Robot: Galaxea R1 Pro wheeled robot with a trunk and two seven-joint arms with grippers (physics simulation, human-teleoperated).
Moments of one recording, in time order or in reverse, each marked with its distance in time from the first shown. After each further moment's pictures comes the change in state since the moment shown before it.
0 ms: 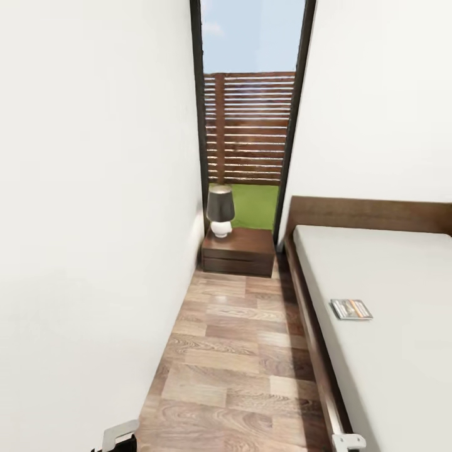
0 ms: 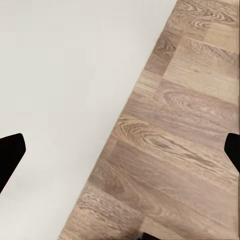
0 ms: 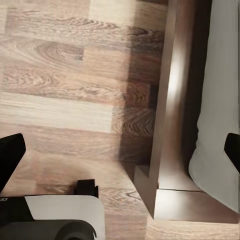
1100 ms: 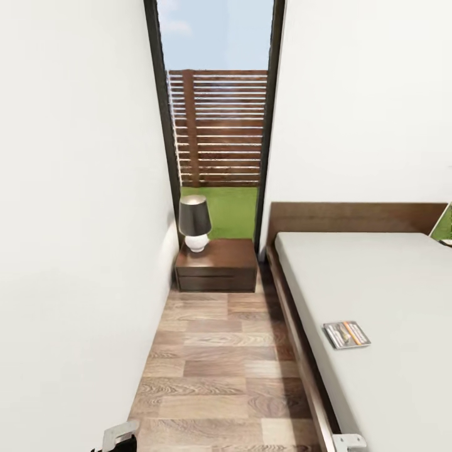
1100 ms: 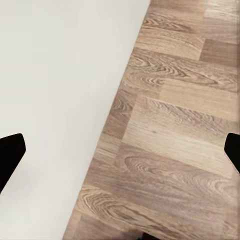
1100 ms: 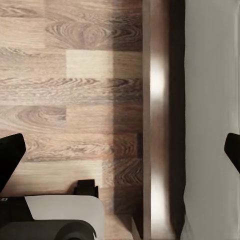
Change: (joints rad) left arm 0.000 0.000 0.000 0.000 0.000 0.000 0.000; right arm 0.000 0.000 0.000 0.000 0.001 0.000 0.000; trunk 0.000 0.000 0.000
